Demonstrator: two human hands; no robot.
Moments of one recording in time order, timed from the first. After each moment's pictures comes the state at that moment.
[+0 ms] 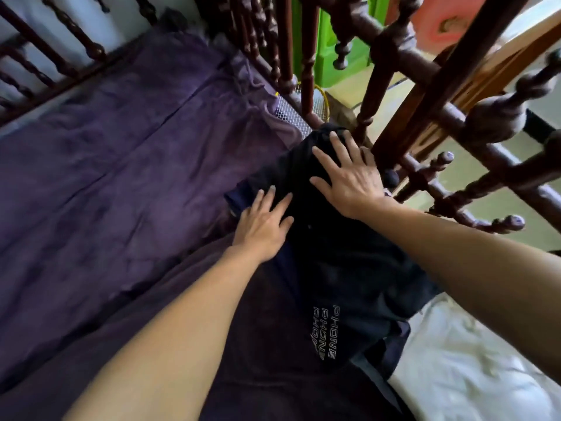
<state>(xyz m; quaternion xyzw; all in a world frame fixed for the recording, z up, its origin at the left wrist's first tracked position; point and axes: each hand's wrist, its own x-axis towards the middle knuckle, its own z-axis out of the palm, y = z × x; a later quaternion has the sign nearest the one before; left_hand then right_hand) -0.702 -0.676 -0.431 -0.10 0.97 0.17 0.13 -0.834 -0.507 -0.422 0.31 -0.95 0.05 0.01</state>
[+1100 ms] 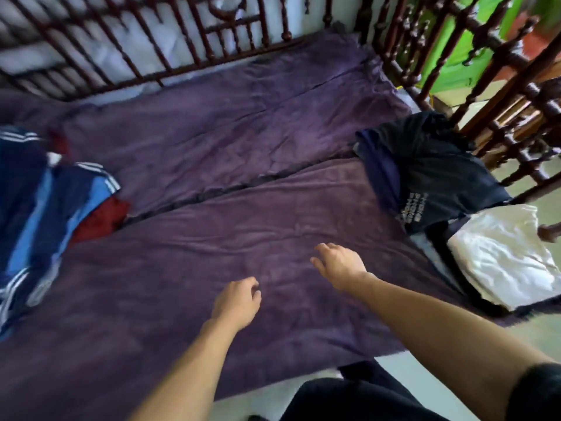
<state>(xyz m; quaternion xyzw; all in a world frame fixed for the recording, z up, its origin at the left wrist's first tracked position) -0.120 -0.695 -0.330 -0.39 0.87 0.24 0.17 -0.325 -0.552 -0.362 0.43 -0.87 0.05 -0.22</state>
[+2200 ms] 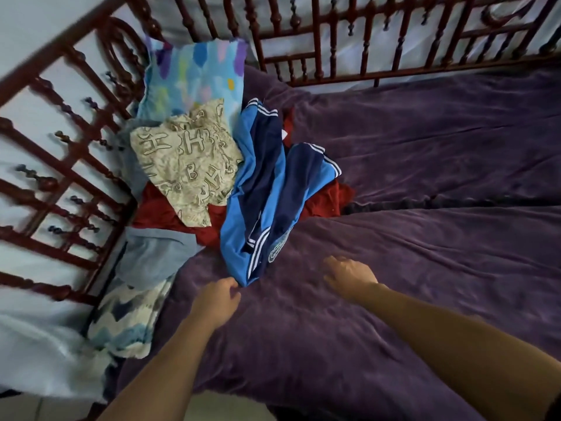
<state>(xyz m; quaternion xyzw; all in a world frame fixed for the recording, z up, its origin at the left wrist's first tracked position) 0.435 -1.111 -0.268 -0.57 0.77 0.24 0.12 0.157 -1.004 -0.326 0.57 -0.77 0.00 -0.27</state>
